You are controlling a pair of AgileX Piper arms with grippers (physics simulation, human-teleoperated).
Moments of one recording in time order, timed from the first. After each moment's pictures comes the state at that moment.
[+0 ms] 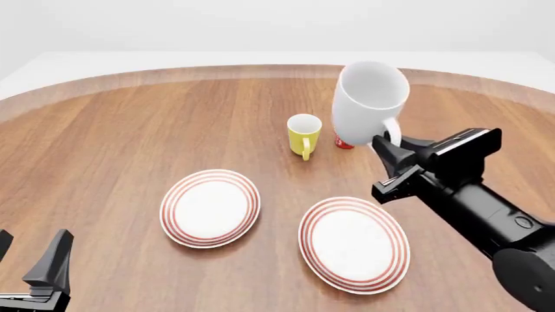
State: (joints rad) left arm 0.00 0.00 0.00 0.00 0.00; right arm 0.44 1.07 -0.48 -0.44 -0.10
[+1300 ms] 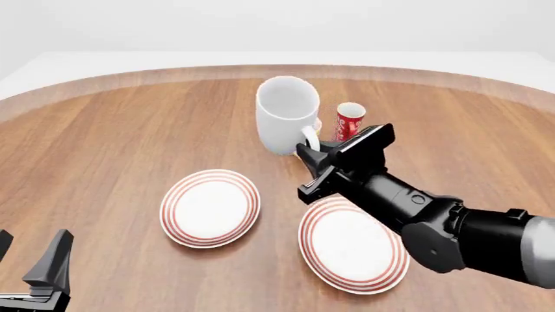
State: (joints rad) left arm 0.00 0.00 0.00 0.00 0.00; right arm 0.65 1.42 -0.66 -0.55 -0.07
